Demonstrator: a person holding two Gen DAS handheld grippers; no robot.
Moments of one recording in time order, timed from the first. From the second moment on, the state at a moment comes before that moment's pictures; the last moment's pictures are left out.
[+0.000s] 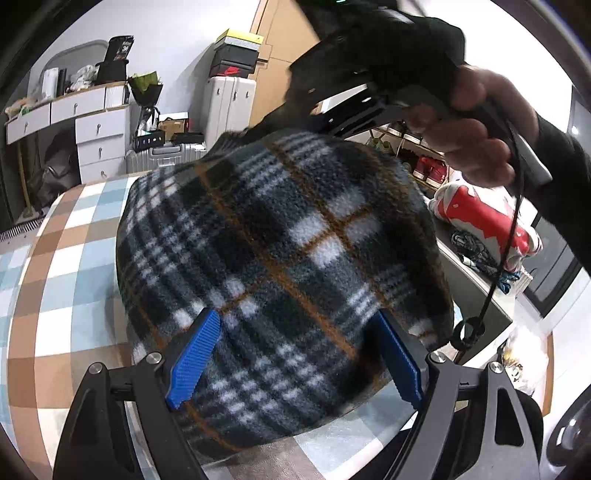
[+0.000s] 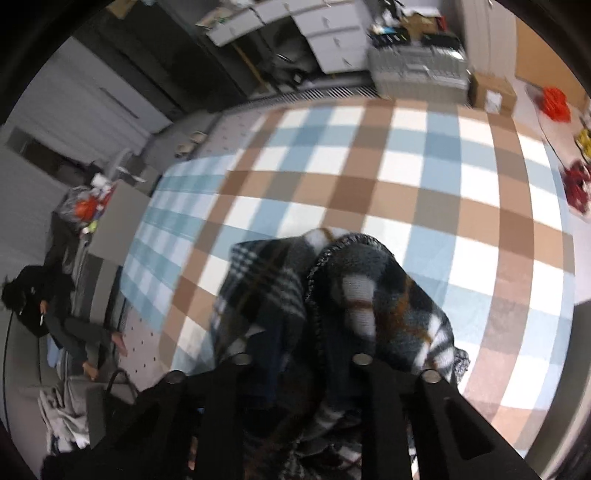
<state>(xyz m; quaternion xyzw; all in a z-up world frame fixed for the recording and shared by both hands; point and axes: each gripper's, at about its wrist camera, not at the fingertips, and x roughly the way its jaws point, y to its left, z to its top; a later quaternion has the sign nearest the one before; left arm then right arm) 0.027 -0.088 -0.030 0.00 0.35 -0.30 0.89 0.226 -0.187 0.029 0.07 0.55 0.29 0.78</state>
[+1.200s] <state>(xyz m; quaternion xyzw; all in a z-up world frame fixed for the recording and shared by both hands) 0.023 -0.085 -0.032 0.02 0.35 -0.34 0.87 0.189 -0.138 0.006 -0.09 0.48 0.21 0.85</state>
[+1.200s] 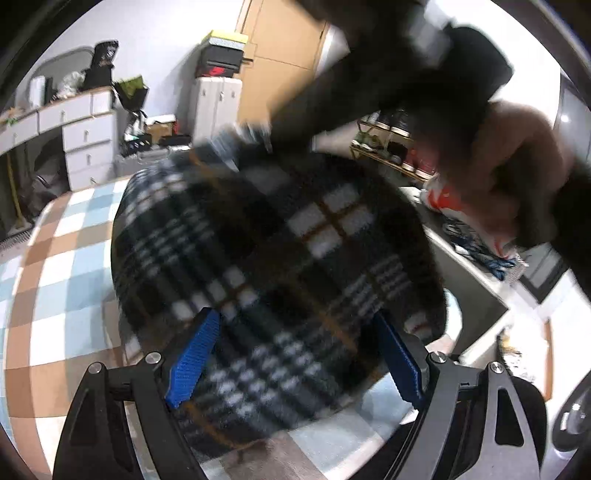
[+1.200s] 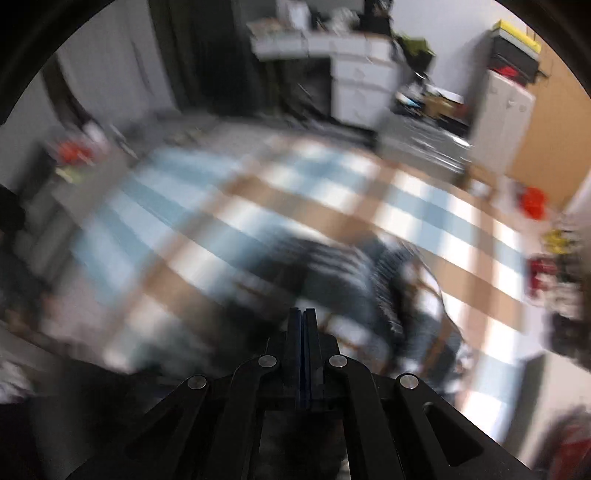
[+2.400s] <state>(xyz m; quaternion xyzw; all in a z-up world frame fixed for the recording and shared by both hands) 0.069 -0.060 -0.007 -0.03 0.37 -0.25 0.90 0.062 -0.202 0.005 0.06 0.37 0.16 0.91</state>
